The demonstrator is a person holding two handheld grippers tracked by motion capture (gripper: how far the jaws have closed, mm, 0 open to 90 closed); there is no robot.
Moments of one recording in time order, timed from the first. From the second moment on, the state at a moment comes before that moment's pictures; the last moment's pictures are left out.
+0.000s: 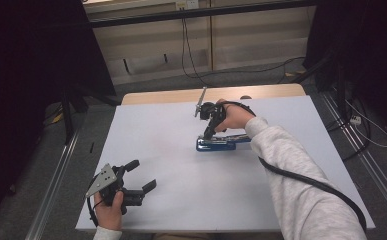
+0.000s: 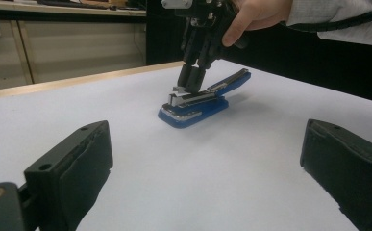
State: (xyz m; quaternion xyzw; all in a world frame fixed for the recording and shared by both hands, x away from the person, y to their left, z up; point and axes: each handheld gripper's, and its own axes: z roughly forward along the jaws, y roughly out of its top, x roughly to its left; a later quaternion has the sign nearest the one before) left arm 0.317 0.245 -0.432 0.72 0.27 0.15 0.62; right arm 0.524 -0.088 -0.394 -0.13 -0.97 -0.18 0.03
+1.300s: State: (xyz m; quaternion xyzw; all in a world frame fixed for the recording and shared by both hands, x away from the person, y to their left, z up) left arm 0.317 0.244 -0.433 0.72 0.27 0.15 0.62; right arm 0.526 -0.084 -0.399 -0.12 -0.98 -0.17 0.02
